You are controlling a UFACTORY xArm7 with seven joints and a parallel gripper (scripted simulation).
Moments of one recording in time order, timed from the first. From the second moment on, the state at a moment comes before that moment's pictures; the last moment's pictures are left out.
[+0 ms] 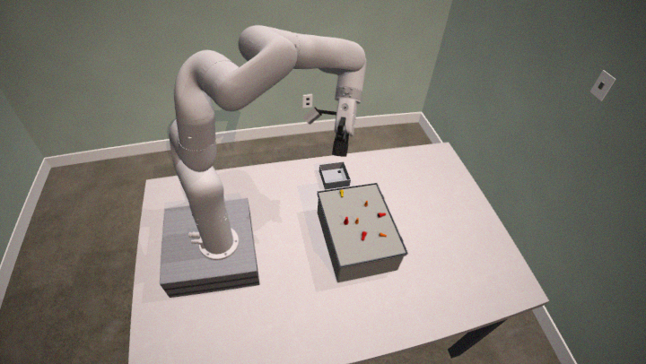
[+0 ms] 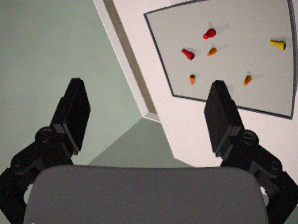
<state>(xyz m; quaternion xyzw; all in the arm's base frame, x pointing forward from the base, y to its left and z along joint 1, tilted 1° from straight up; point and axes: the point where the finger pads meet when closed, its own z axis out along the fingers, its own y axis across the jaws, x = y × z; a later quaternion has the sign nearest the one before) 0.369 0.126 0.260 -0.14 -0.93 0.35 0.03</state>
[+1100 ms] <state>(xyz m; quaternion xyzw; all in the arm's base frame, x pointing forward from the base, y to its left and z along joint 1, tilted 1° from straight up) 0.375 0.119 0.241 -0.16 -0.94 0.30 0.04</state>
